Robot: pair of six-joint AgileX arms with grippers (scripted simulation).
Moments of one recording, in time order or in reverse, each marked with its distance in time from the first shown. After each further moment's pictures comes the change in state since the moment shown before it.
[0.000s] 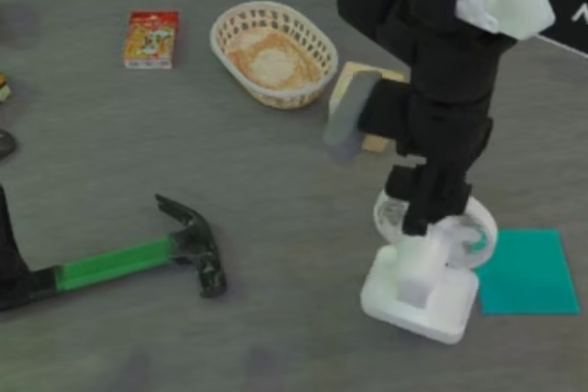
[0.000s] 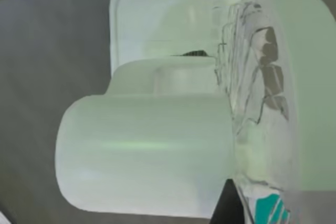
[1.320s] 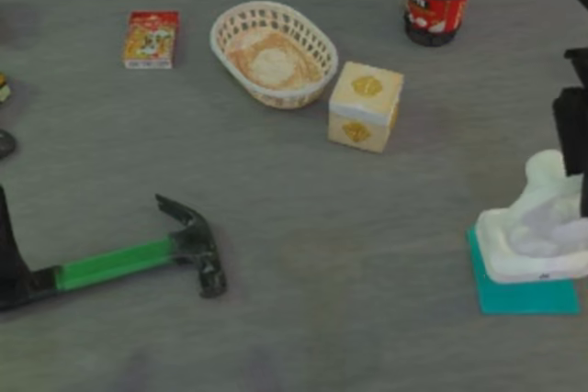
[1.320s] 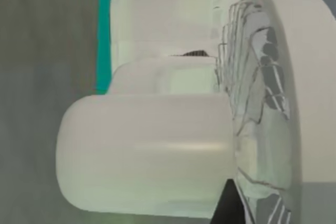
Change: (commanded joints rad) left arm 0.000 0.000 0.000 0.000 0.000 0.000; right arm -0.311 -0.332 -0.306 0.051 -0.031 2.317
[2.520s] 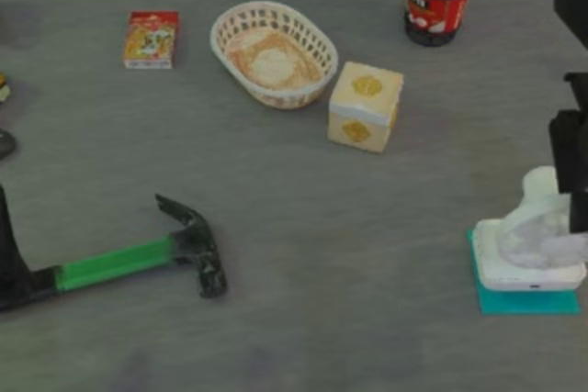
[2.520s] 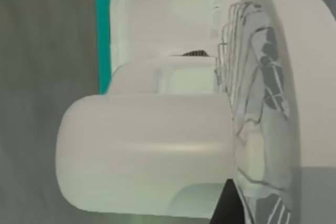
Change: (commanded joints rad) left arm 0.000 0.000 0.000 0.000 0.000 0.000; right arm -0.014 0.002 -0.125 0.140 -0.006 0.051
